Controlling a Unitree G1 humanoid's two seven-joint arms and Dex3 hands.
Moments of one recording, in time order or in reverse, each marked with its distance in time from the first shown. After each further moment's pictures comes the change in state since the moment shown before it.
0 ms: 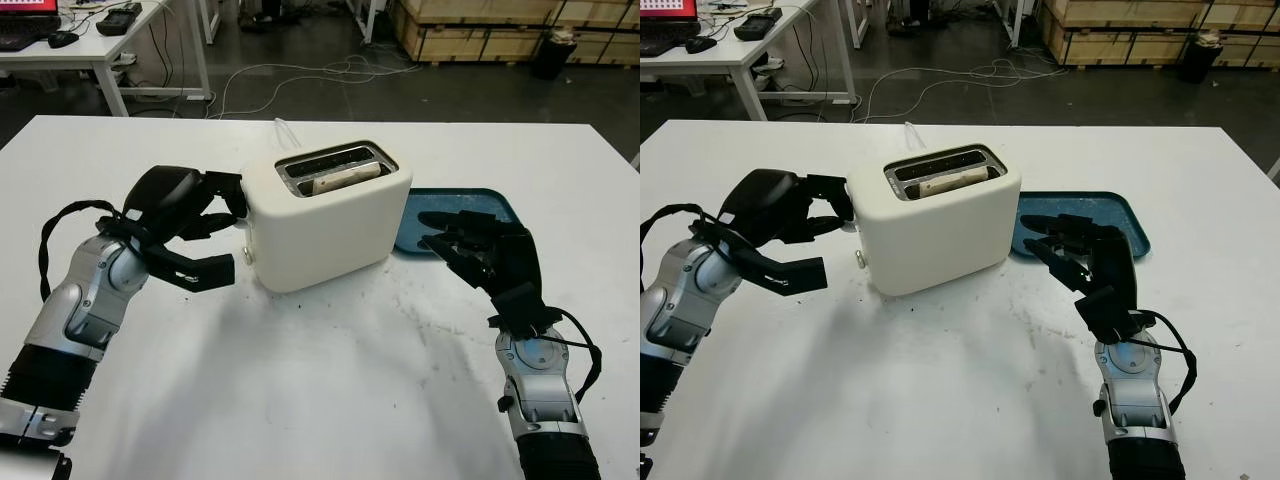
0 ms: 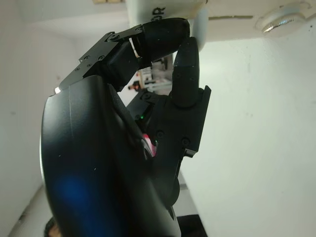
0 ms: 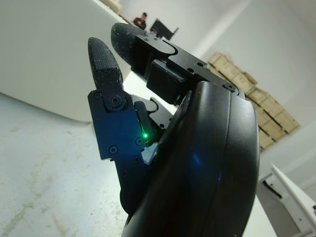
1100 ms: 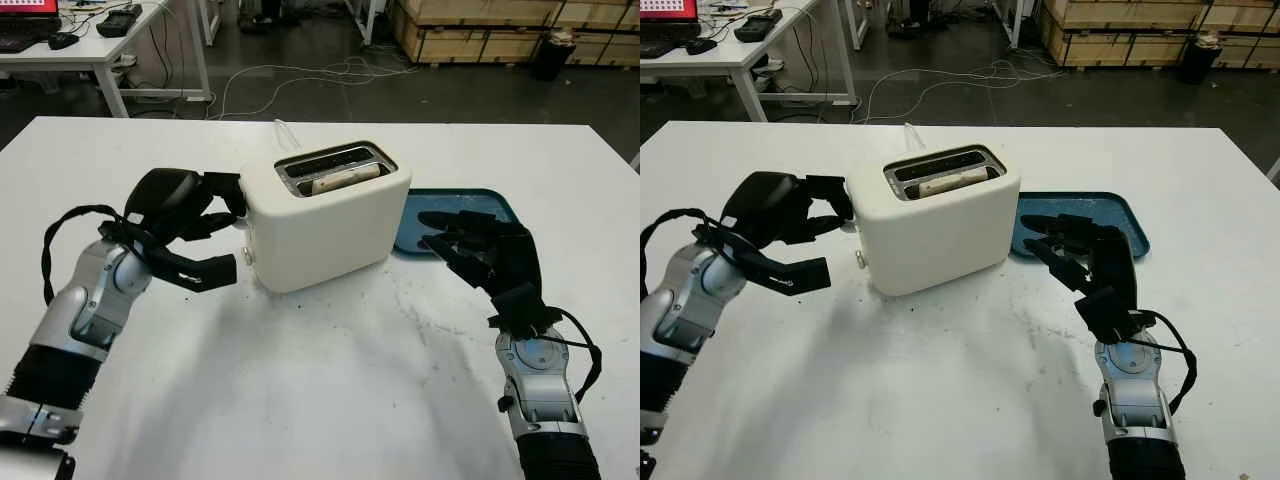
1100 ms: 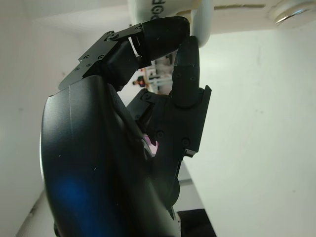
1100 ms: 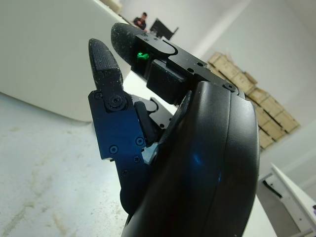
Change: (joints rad) left arm -0.066 0.021 -0.037 0.092 0.049 -0.006 0.044; right arm 0.000 0.000 0.000 0.000 0.000 0.003 0.001
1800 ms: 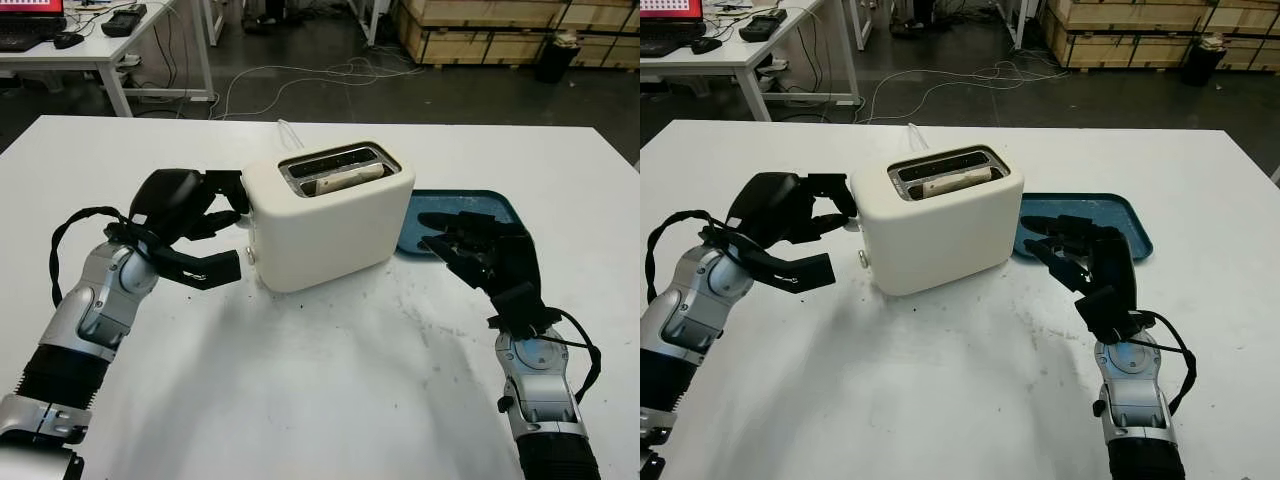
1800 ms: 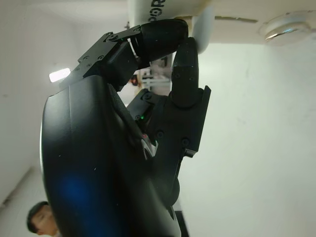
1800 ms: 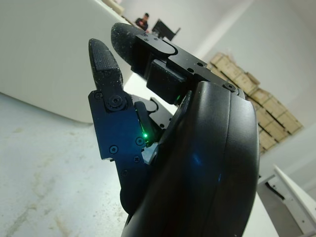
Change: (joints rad) left arm 0.046 -0.078 -0.004 0.014 -0.069 0.020 0.021; right arm 0.000 0.000 0.000 0.008 0.003 0.000 0.001
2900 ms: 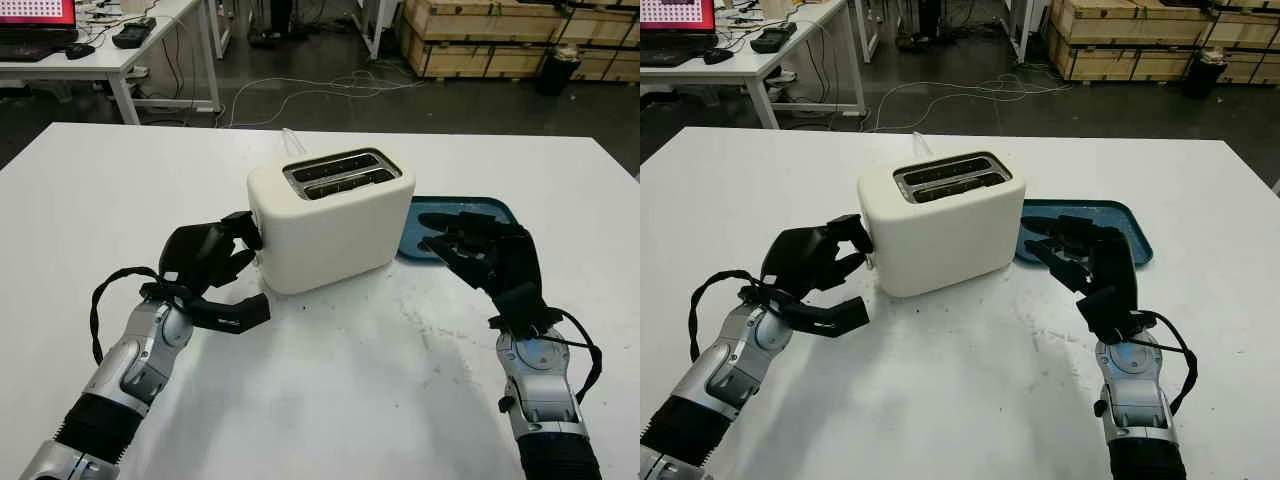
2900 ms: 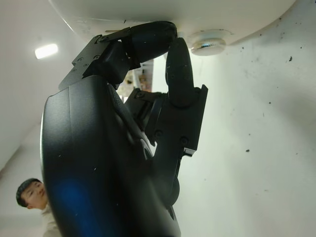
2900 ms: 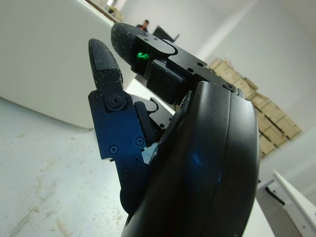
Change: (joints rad) left arm 0.144 -0.085 -0.134 -0.024 0.105 0.157 0.177; right arm 0.000 -0.004 -0.001 0.001 0.008 0.000 0.009
